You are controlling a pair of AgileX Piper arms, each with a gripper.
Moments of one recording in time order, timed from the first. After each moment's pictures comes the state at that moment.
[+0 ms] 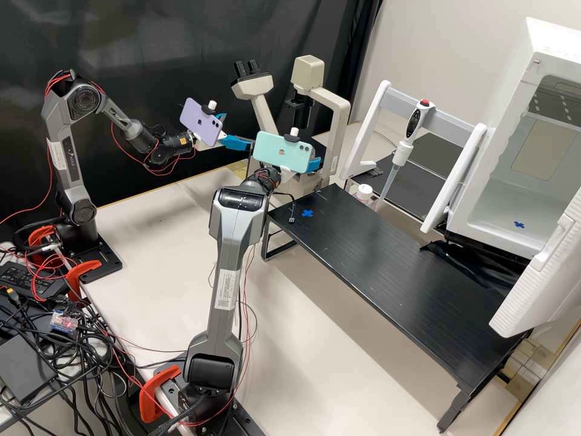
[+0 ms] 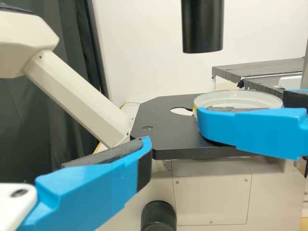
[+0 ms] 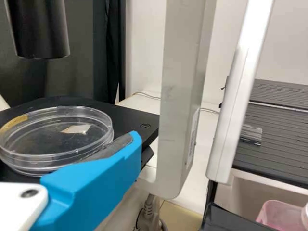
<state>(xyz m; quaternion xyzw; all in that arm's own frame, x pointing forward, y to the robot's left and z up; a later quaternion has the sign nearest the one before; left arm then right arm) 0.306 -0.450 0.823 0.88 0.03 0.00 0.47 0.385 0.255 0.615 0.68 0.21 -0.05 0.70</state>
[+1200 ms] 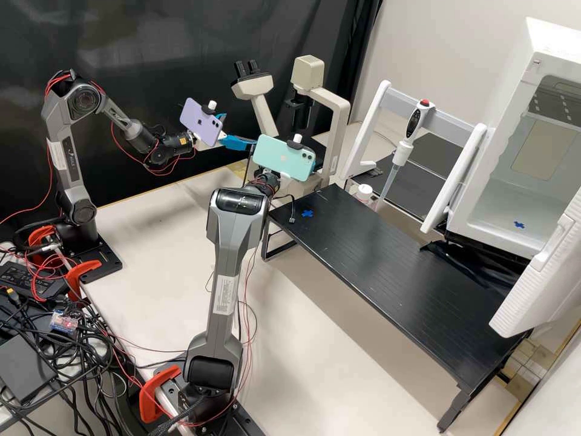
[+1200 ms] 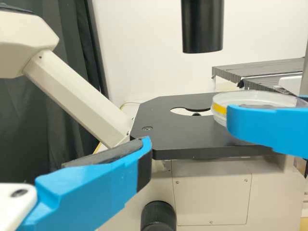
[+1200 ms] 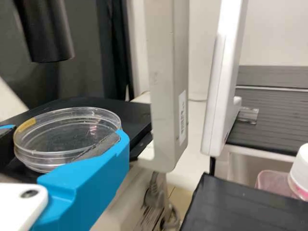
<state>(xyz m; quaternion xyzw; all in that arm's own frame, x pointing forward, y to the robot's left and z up) 0.306 -0.450 0.823 0.88 0.03 0.00 0.47 0.353 0.242 0.640 0.71 0.22 -0.05 0.67</state>
